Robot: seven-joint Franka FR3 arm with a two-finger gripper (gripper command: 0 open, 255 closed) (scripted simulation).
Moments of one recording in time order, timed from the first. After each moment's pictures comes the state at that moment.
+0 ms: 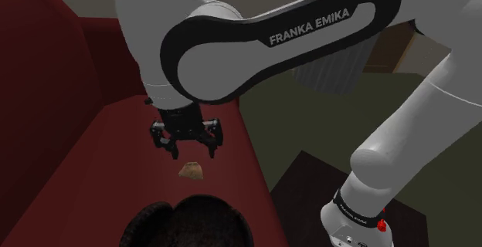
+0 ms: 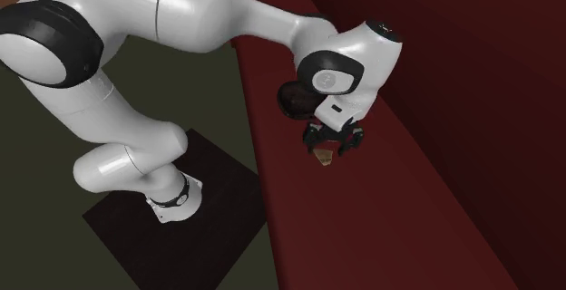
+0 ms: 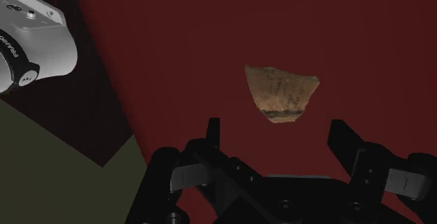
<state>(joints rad) -0.38 -0.12 1.08 -2.04 0.03 1.82 1.59</state>
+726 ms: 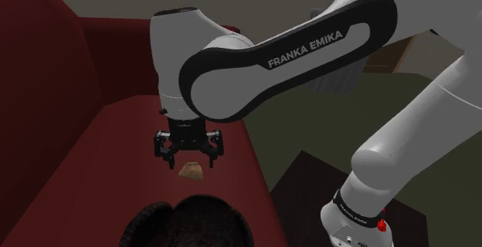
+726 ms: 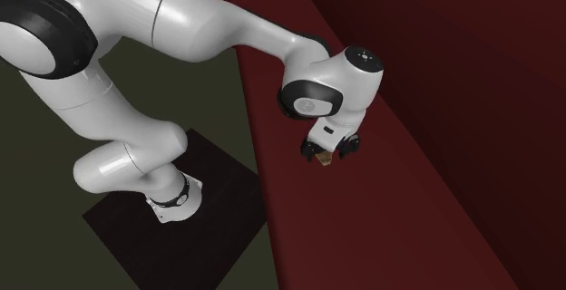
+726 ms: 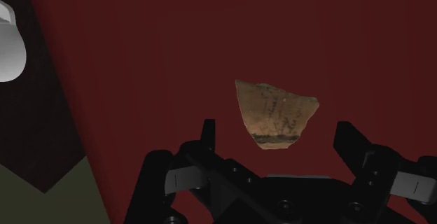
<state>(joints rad) -0.35 -0.19 1.01 -2.20 0.19 2.04 1.38</state>
